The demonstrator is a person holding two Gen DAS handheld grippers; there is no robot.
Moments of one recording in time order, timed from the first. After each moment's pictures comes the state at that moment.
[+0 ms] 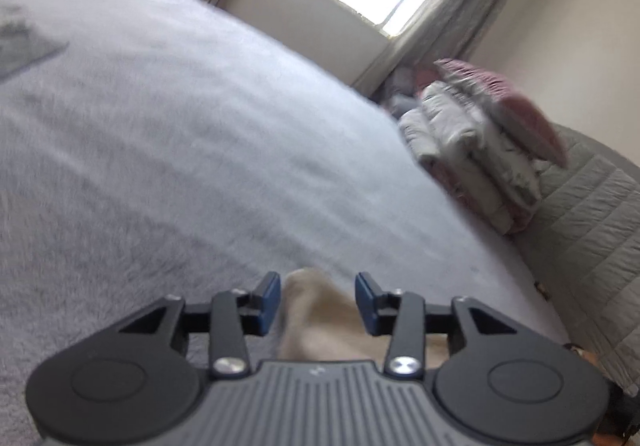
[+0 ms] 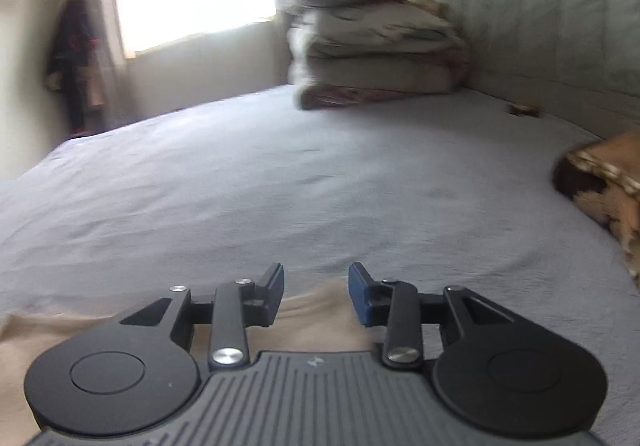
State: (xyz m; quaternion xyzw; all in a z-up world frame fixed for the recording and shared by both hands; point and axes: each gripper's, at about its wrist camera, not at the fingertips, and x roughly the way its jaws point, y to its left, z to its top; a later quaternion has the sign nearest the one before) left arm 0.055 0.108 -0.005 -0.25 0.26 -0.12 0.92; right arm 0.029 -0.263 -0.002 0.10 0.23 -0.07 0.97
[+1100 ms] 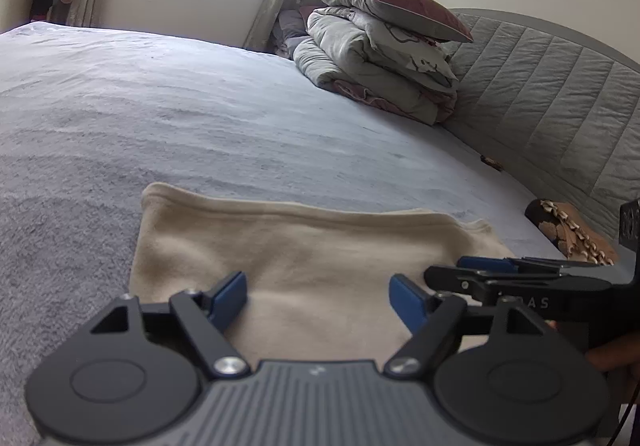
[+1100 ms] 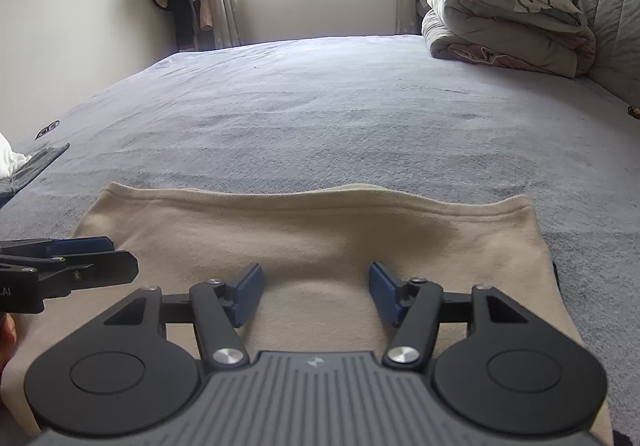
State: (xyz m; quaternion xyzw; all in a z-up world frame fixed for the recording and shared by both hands) left arm 0.033 0.027 -0.036 -0.10 0.29 -0.25 0.92; right arm 0.026 -0.198 -0.033 0.04 0.30 0.07 0.95
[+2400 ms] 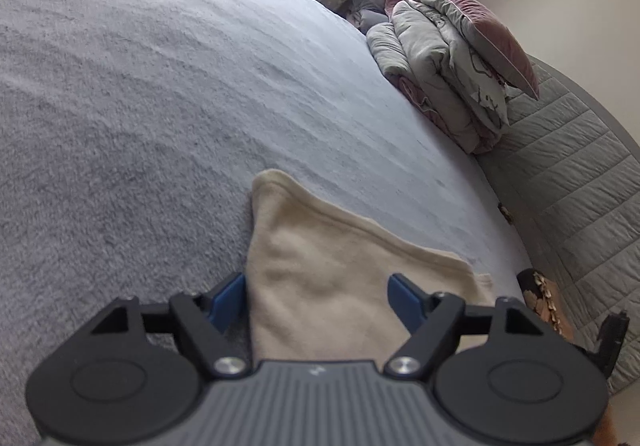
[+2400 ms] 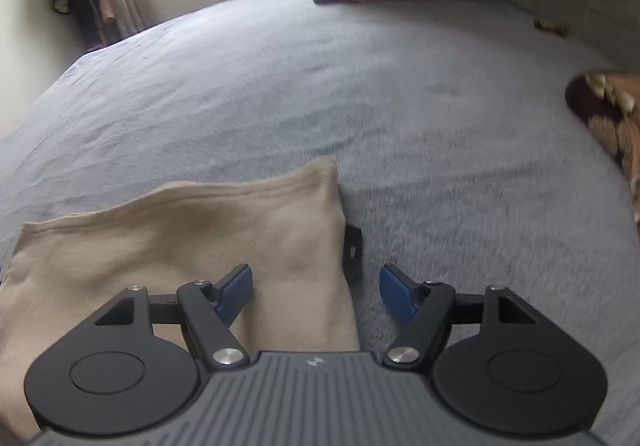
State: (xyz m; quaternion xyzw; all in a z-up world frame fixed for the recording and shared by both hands) left arm 0.064 0.106 -0.033 -0.26 0.39 -0.20 0.86; right arm 0.022 -0.304 -0.022 0.12 0.39 -0.05 0.91
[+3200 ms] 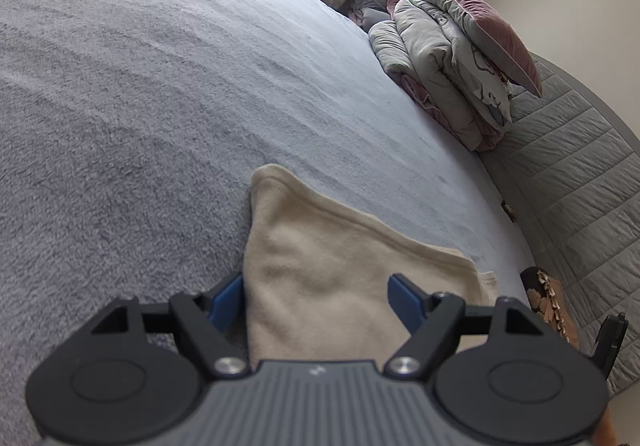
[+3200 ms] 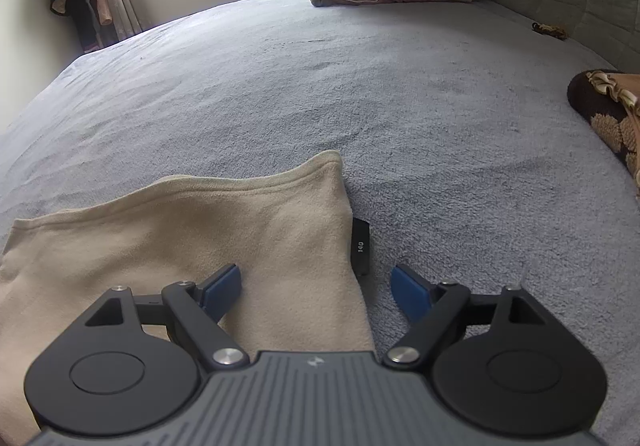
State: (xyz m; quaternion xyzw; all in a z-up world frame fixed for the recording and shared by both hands) left arm 0.069 0.108 -0.036 -0.26 0.40 -0.20 0.86; right arm 0.024 -0.293 -0.030 0.11 0.38 -0.06 0.92
